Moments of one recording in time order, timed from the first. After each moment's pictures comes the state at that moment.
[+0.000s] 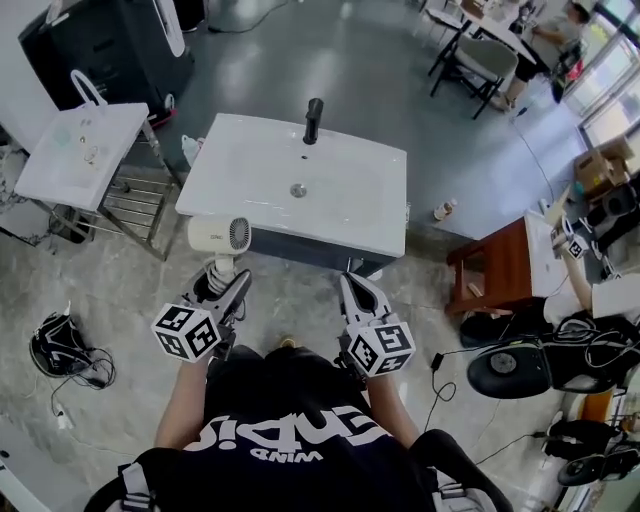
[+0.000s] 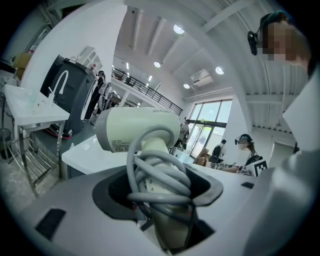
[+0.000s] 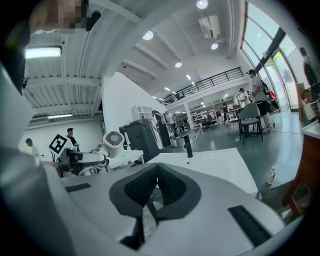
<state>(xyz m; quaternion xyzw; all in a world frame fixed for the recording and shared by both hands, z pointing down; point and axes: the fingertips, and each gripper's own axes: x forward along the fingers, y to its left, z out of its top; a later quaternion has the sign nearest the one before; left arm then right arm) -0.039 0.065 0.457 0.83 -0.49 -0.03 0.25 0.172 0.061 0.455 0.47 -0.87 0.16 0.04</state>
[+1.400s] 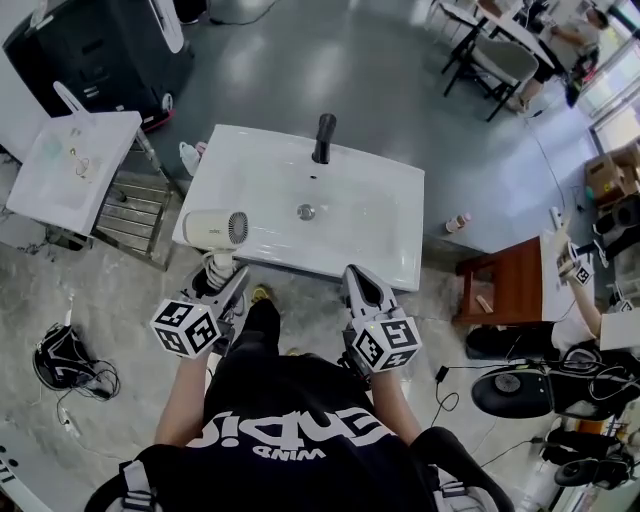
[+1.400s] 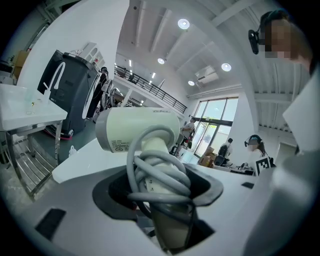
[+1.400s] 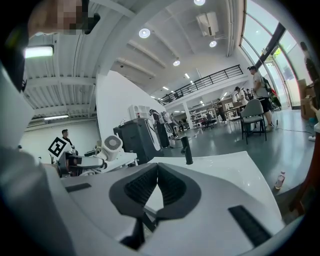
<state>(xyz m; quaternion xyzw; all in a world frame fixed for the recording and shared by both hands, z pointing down) -0.078 -0.057 0.479 0.82 -0.50 -0.01 0.26 0.143 -0.067 0.467 0.47 -0.87 0.16 0.03</state>
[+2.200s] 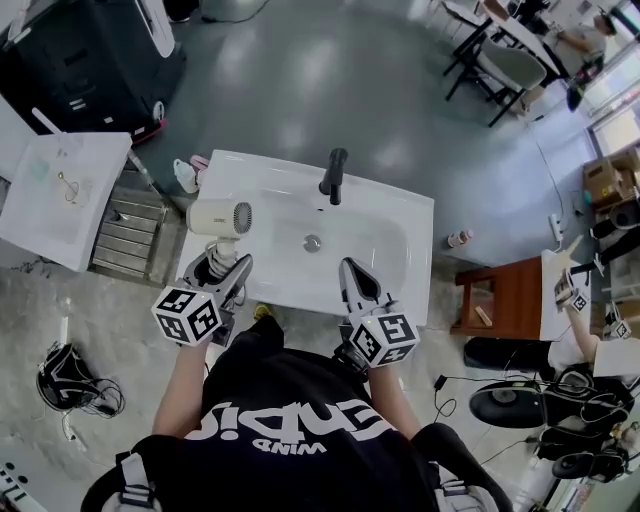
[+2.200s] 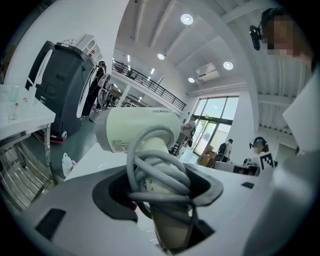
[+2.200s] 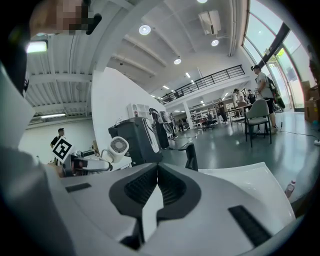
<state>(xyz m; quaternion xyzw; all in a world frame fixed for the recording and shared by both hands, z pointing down) -0.116 -0.196 0.475 0.83 -0.48 0.00 0.27 0.091 -0.192 0.446 0.47 -0.87 0.16 0.04</state>
